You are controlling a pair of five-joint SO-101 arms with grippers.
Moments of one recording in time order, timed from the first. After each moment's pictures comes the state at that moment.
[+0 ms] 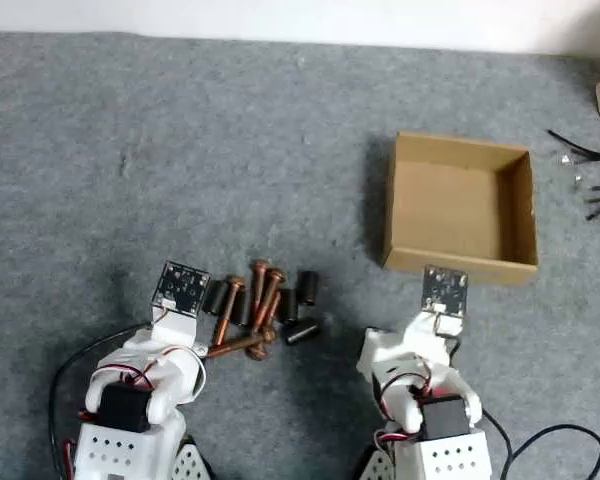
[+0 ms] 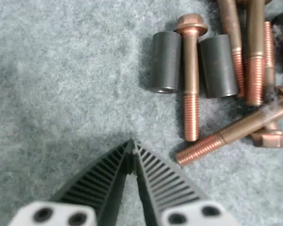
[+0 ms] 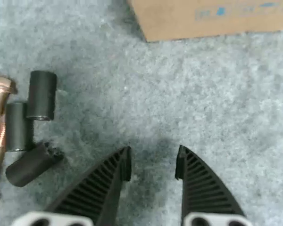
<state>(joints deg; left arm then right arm) 2.9 -103.8 96.0 77.0 -2.7 -13.2 -102.5 96.0 67.0 -17.1</state>
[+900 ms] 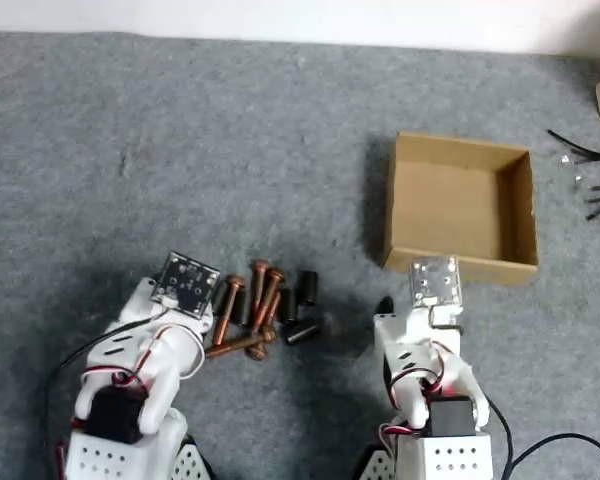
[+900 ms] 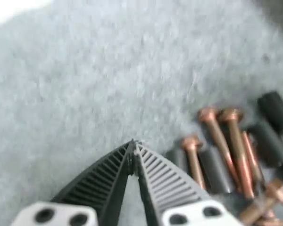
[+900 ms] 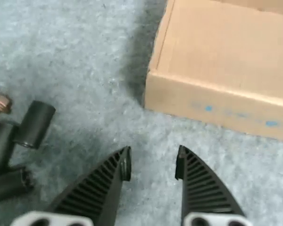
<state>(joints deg) 5.1 -103.8 86.5 58.4 -12.1 -6.5 -102.5 96.0 55.6 6.4</state>
